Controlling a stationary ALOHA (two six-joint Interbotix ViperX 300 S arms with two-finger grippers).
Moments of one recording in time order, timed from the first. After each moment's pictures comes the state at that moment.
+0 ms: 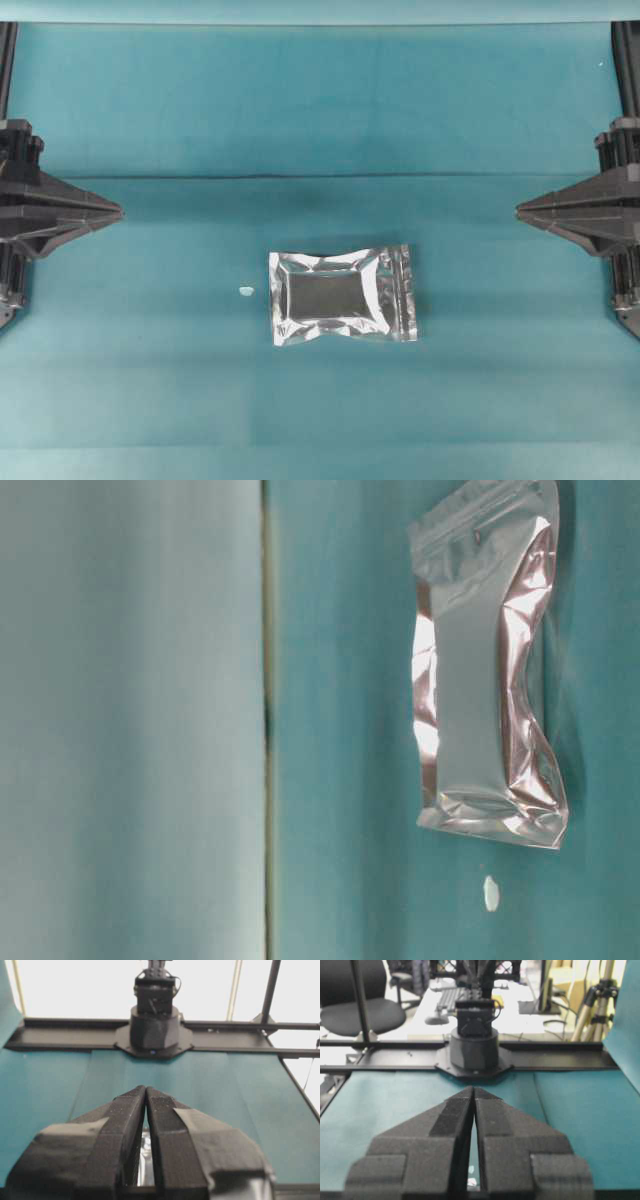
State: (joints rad) left arm 0.00 -0.96 1.17 0.00 -0.30 0.00; right arm 0.00 -0.96 1.17 0.00 -0.29 0.01
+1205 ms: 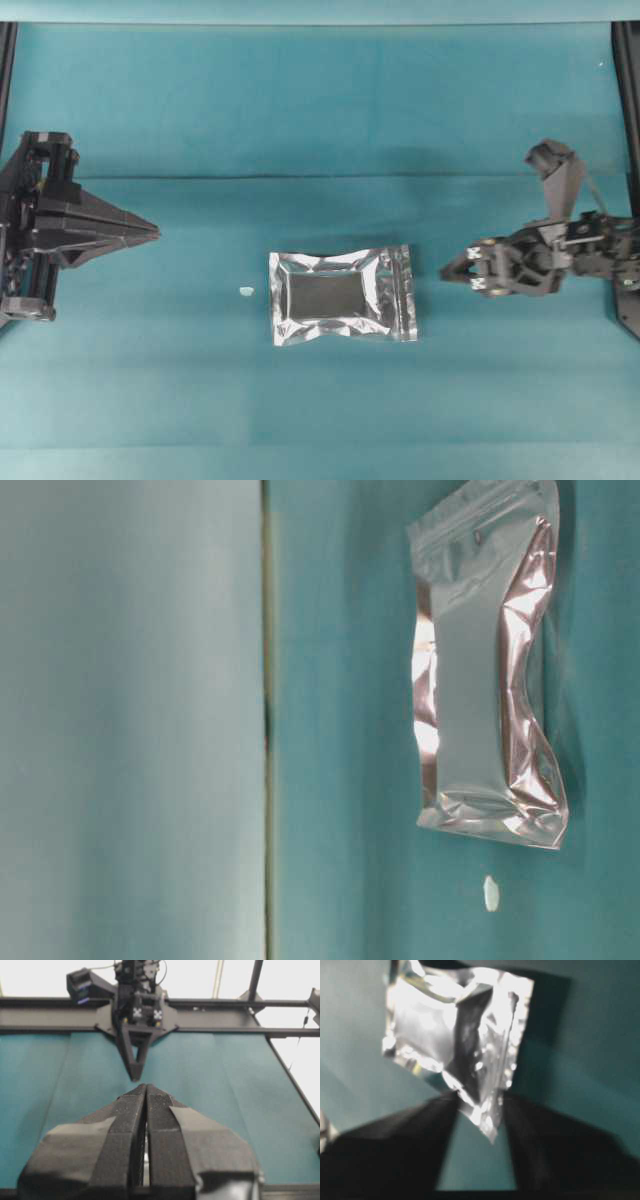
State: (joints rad) left arm -0.04 -0.81 1.08 0.02 -0.27 -0.03; right arm 0.05 -0.32 1.14 0.57 -0.18 0.87
